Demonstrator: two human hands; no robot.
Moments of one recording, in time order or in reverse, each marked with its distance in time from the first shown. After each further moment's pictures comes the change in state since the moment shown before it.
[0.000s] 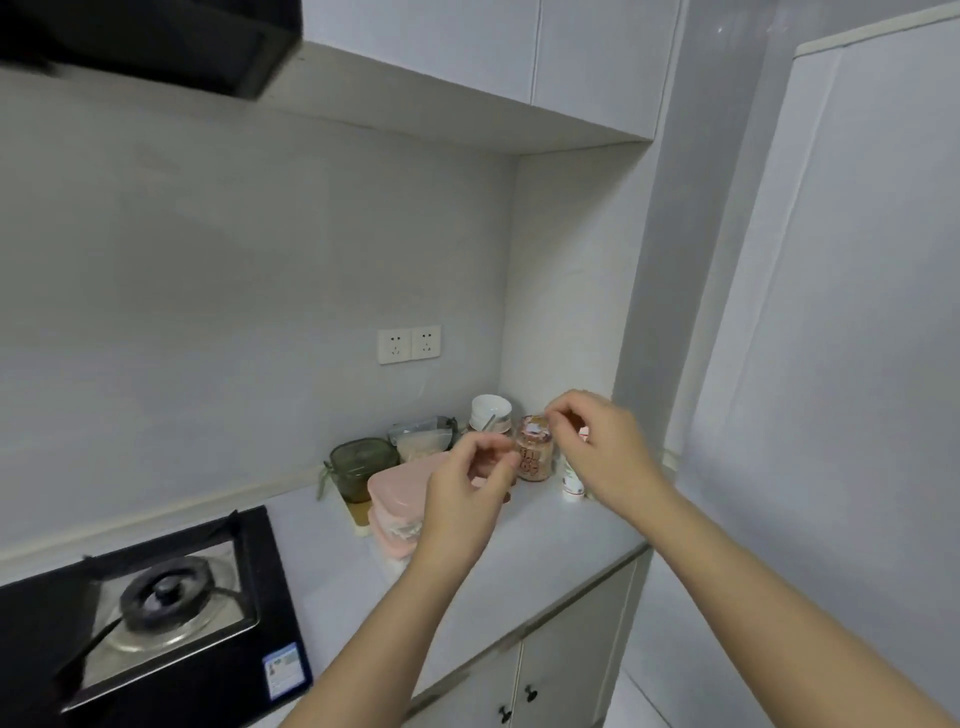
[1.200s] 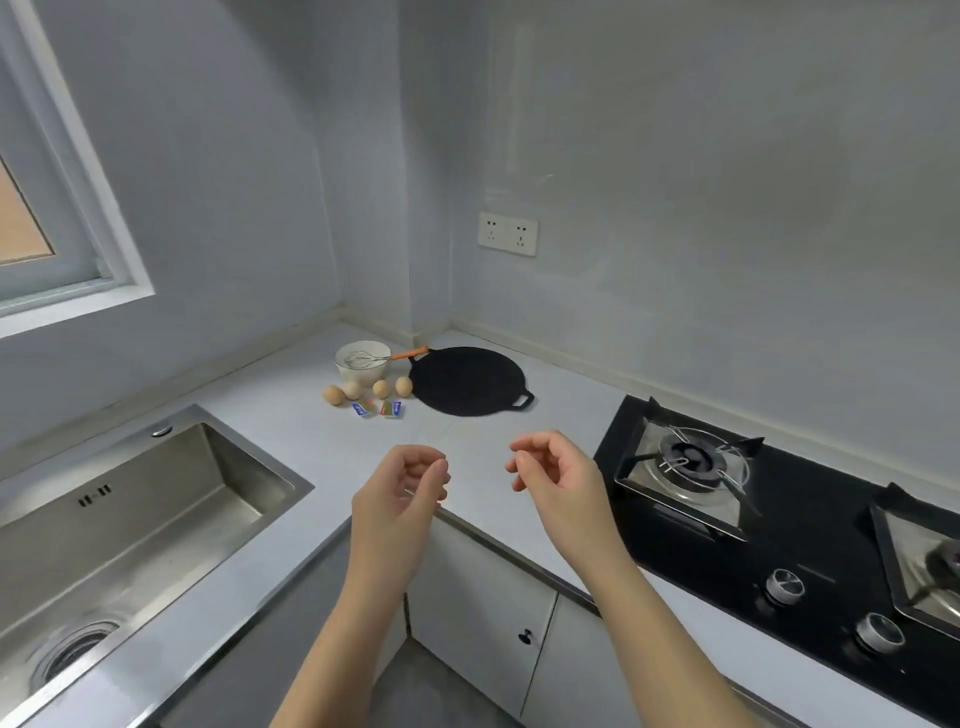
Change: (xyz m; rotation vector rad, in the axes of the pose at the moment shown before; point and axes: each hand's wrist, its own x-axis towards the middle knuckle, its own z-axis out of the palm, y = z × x) left_hand -0.511 0.149 -0.724 0.513 1.238 -0.168; right_hand -0.370 -0.703 0.433 1.001 -1.029 -0.150
